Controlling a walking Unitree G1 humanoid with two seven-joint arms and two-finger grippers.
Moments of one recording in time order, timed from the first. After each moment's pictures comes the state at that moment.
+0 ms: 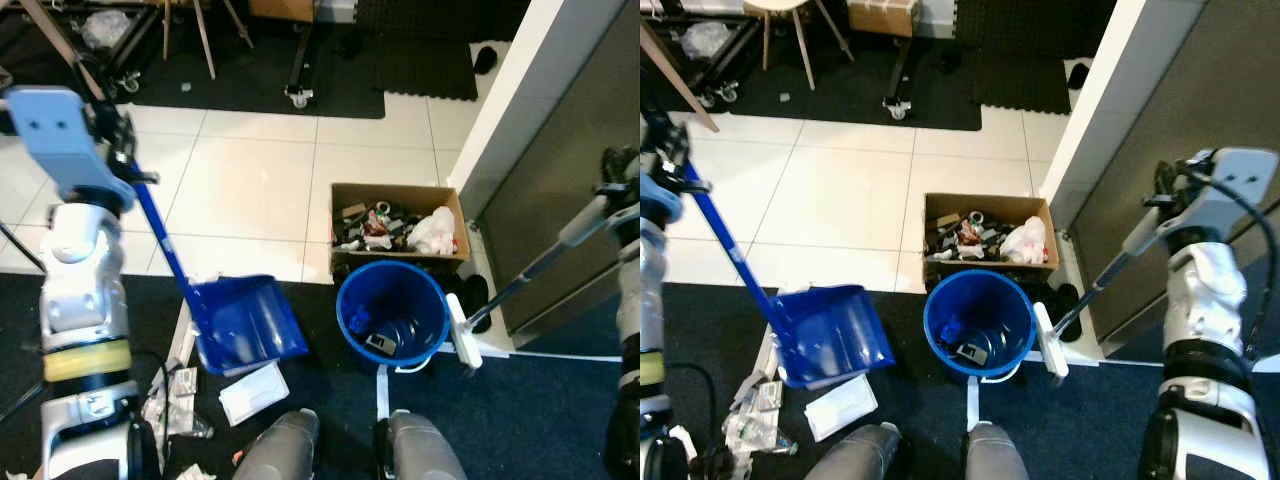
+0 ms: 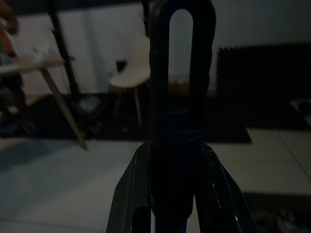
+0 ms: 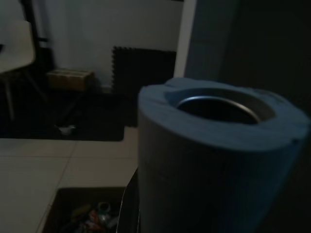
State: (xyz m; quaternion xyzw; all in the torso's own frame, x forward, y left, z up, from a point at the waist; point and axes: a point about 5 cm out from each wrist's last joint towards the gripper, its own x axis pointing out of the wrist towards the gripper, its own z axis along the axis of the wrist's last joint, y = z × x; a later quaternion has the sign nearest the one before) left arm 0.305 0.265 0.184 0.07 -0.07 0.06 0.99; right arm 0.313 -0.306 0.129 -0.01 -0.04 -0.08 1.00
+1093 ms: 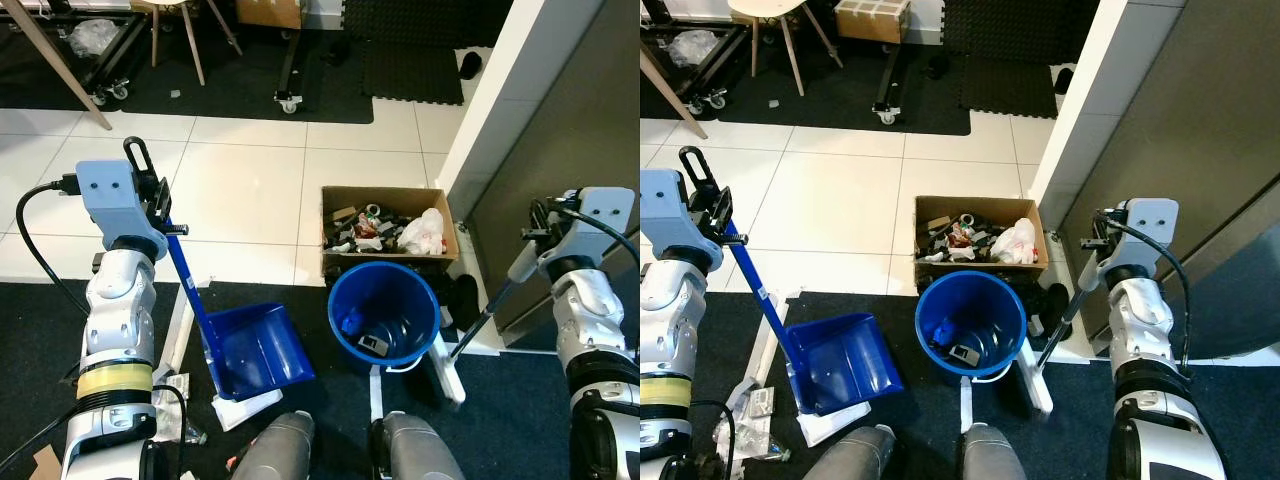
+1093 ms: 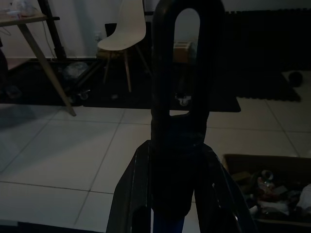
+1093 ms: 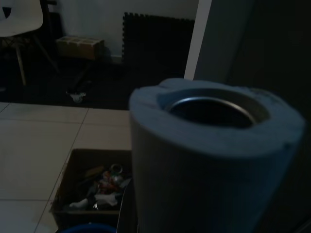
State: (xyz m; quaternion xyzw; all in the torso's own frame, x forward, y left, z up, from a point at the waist) left arm 0.298 0.265 0.131 0.05 -0.01 0.07 1.00; right arm 0.308 -0.268 0.075 0.00 0.03 -0.04 1.00
